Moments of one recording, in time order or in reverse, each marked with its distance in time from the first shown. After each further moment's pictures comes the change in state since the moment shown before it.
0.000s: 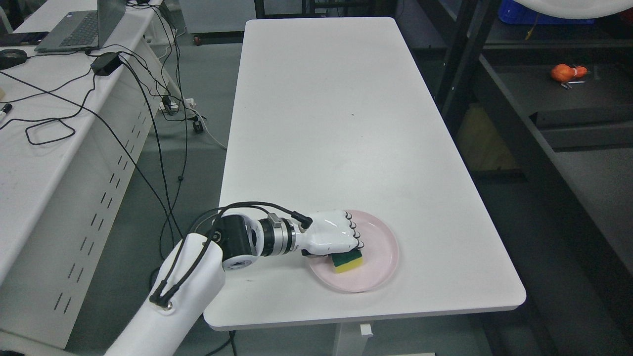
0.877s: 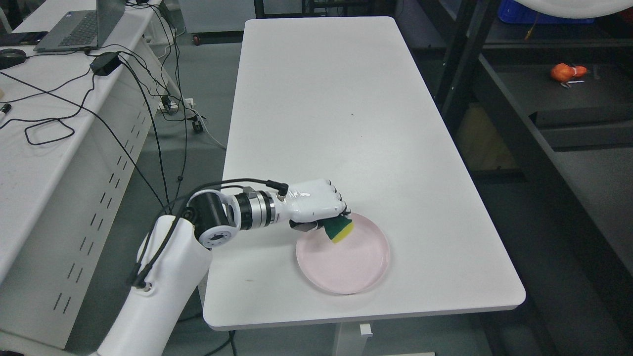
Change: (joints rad) left arm -0.075 -0.035 0.216 0.028 0.196 -0.011 -0.097; right arm 0.000 0.000 0.000 0.000 0.000 0.000 0.002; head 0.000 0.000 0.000
